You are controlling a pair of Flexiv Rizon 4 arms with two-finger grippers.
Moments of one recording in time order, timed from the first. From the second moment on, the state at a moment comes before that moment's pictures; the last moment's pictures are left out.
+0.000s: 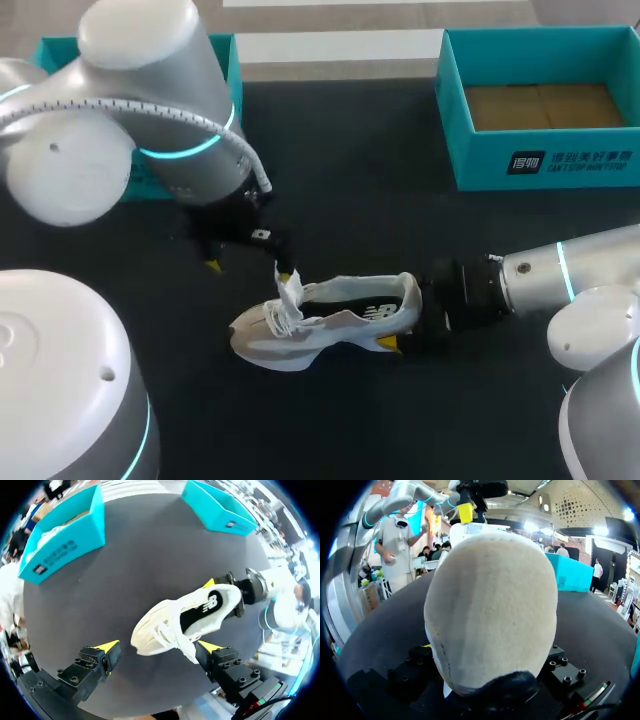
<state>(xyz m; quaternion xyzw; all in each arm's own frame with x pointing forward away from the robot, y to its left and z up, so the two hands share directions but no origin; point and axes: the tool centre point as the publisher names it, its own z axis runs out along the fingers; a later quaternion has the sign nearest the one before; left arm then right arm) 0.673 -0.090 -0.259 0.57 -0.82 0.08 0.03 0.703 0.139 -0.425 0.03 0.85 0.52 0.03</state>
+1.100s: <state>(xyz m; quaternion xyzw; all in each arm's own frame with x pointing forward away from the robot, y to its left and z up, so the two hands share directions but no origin) 0.644 -0.178 -0.172 0.07 -0.99 0.12 0.06 0.703 0.139 -0.425 0.03 0.85 0.52 0.03</state>
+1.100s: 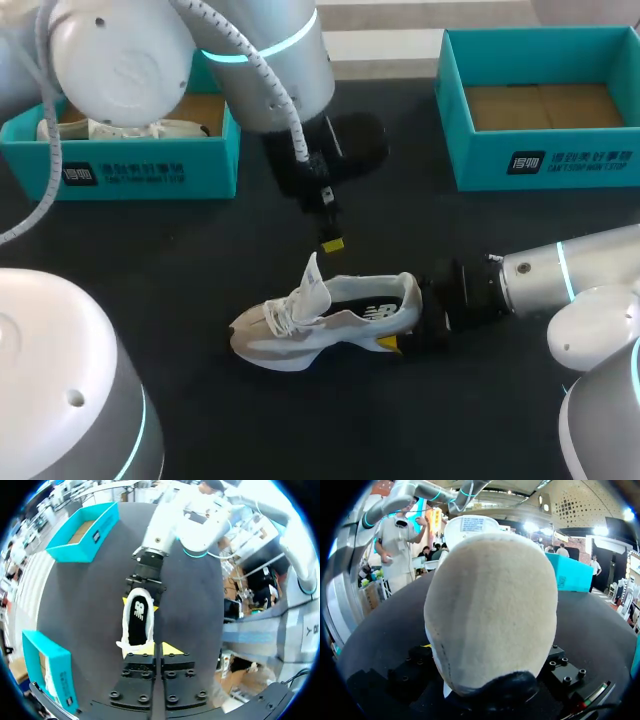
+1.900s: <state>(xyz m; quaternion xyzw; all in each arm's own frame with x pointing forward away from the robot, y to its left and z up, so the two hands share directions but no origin) 0.647 -0.189 -0.200 -0.18 -0.97 0.10 0.14 0.703 0.139 -0.425 0.03 0.85 0.52 0.03</state>
